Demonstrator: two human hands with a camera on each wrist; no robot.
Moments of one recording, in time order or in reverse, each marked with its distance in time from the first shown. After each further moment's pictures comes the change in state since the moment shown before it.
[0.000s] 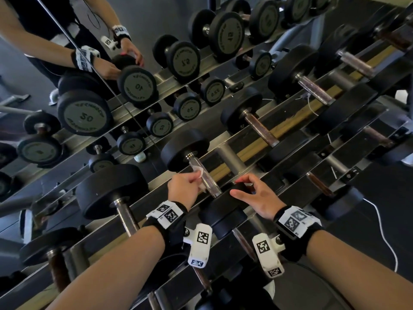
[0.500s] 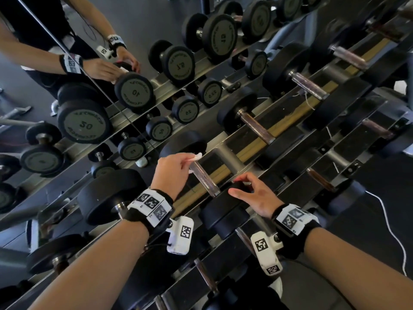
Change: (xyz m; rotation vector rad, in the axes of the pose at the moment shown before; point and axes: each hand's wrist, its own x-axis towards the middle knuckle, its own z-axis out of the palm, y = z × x) left_hand -0.010 0.063 -0.037 0.603 0.103 0.550; right_hand -0.006 -0.001 0.002 0.036 -0.004 0.021
